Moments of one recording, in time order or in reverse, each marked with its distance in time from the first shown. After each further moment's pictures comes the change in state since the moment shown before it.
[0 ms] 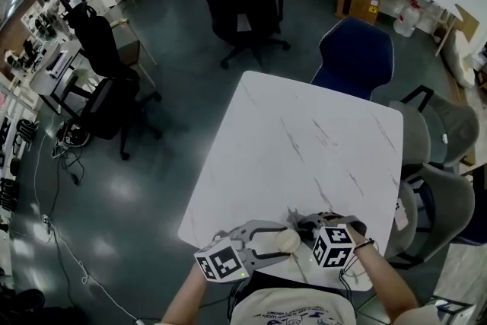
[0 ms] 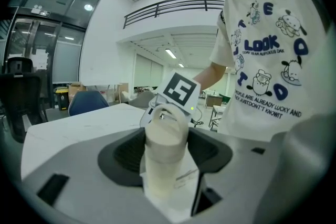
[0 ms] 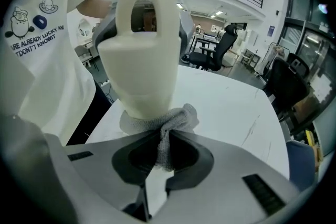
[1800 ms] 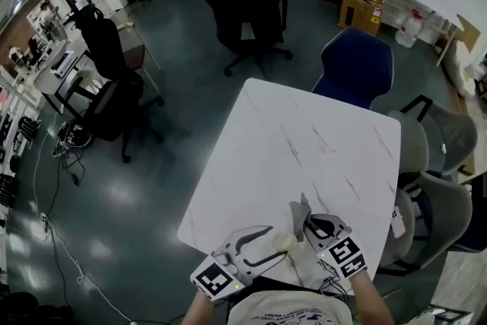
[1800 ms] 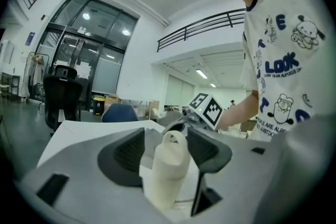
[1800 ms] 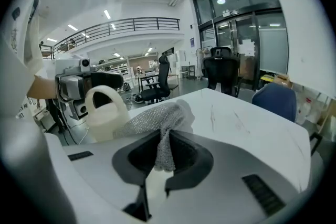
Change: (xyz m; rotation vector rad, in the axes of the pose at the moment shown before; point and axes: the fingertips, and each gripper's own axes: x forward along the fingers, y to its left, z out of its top) left arm -0.037 0.017 0.053 -0.203 -0.274 0.381; right arm -0.067 -0.050 0.013 0.634 -0.454 -0.352
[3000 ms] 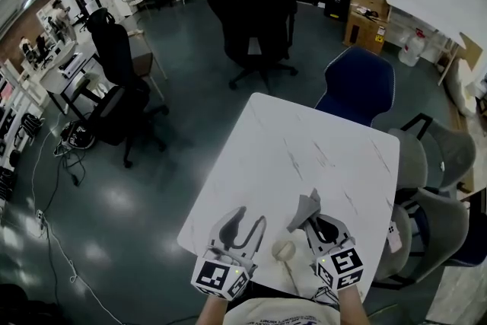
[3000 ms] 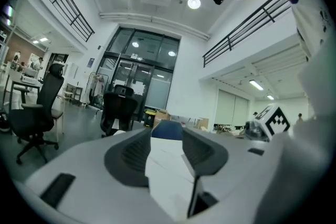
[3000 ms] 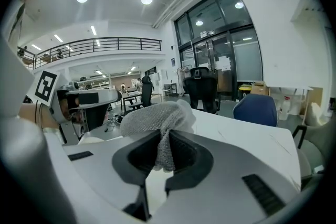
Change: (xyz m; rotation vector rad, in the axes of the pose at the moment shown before) left arm -0.033 0.091 0.035 -0.118 -0.167 0.586; right arm -0.026 -0.020 0.059 0.108 -0.214 -0.195
